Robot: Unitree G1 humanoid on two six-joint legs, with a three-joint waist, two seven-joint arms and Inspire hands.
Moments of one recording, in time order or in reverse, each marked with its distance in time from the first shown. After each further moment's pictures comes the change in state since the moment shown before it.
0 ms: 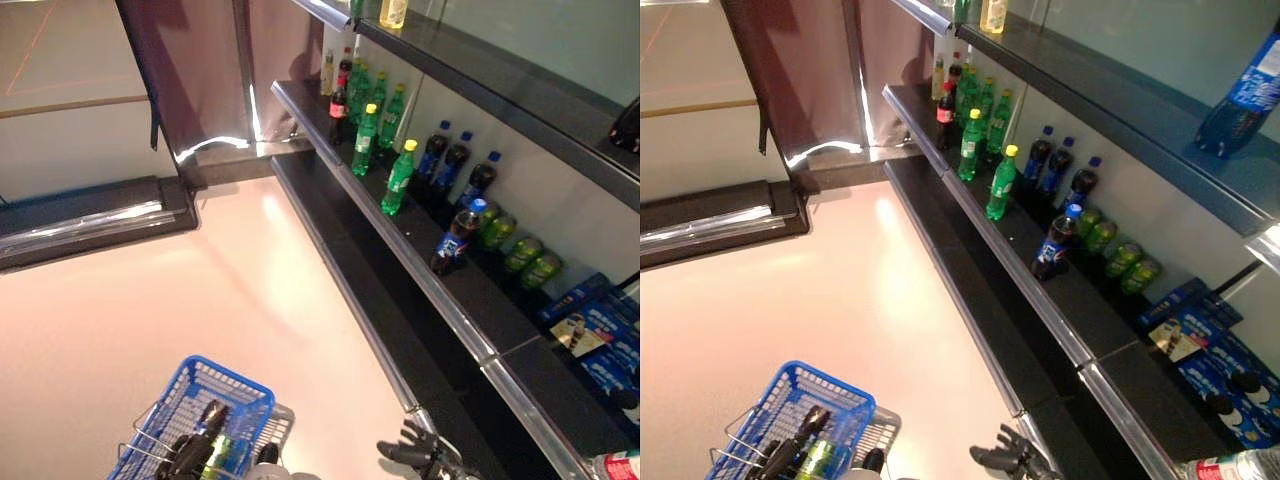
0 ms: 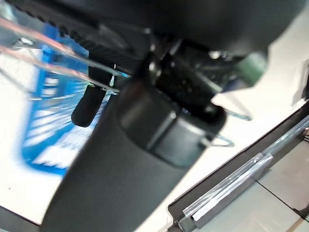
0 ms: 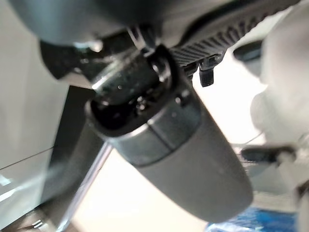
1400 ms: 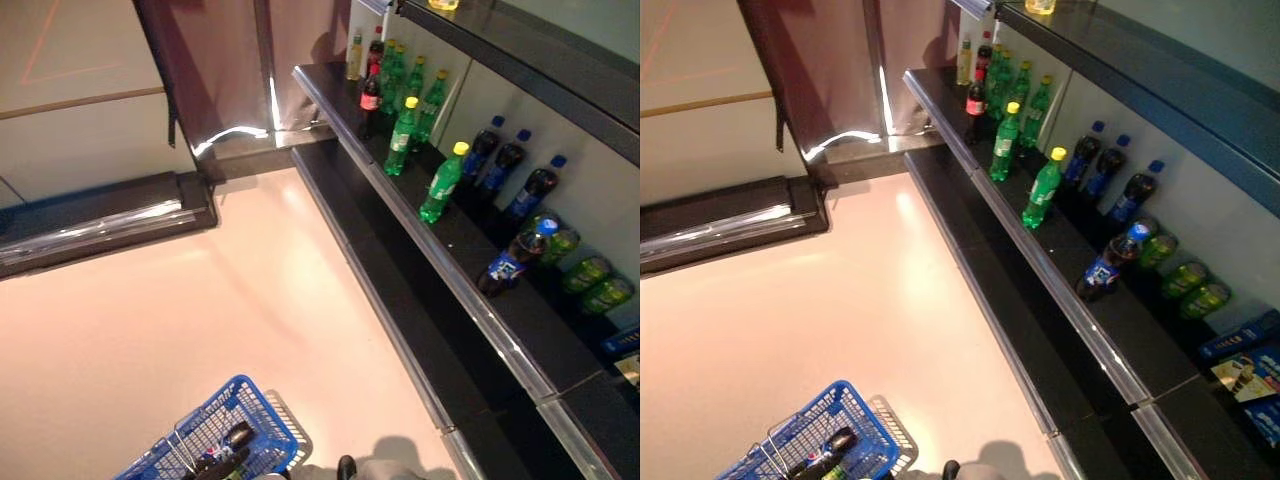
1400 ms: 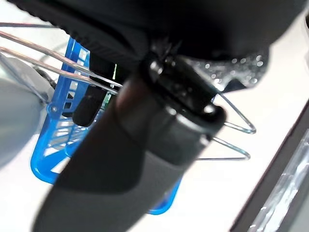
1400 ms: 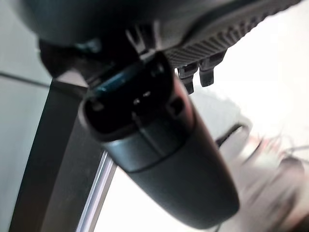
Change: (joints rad) left arm -0.113 0.028 -0.101 0.347 0.142 -0.037 -0.015; right arm -0.105 0.098 -0.183 0.456 0.068 -0.106 -0.156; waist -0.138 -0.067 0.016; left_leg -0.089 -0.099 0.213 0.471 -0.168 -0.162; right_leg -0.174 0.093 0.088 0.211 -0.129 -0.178
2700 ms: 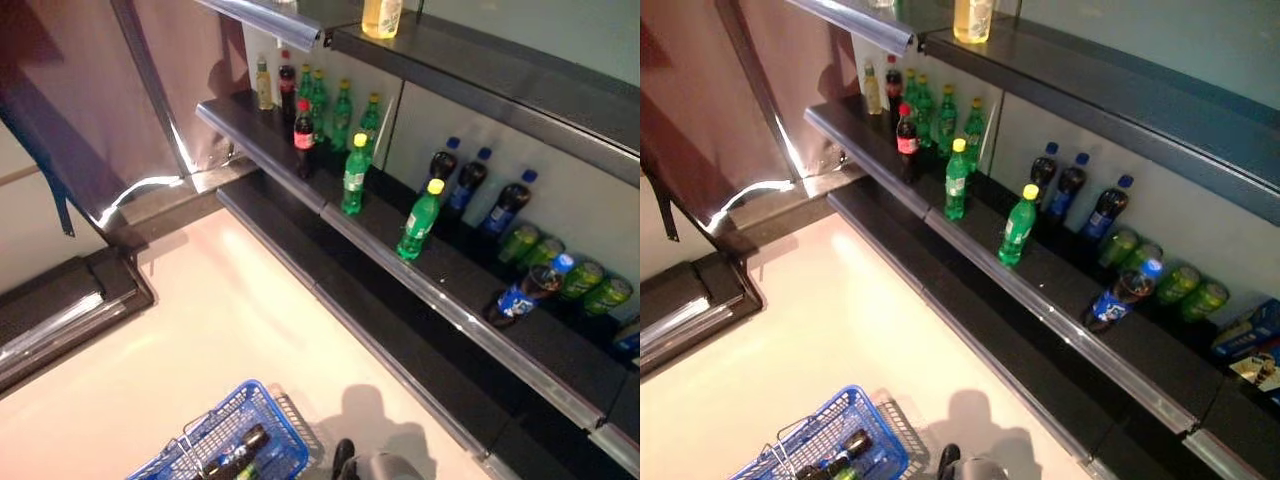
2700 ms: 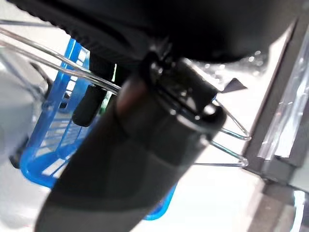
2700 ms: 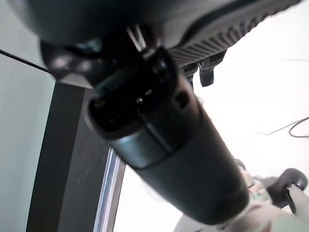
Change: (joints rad) left arm -0.001 -0.046 0.031 0.077 -0.013 -0.002 -0.022; right arm -0.015 -0.022 0.054 -0.002 -0.067 -0.020 -0.055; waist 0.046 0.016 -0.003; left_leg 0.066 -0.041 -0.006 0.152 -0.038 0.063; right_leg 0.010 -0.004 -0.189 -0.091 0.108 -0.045
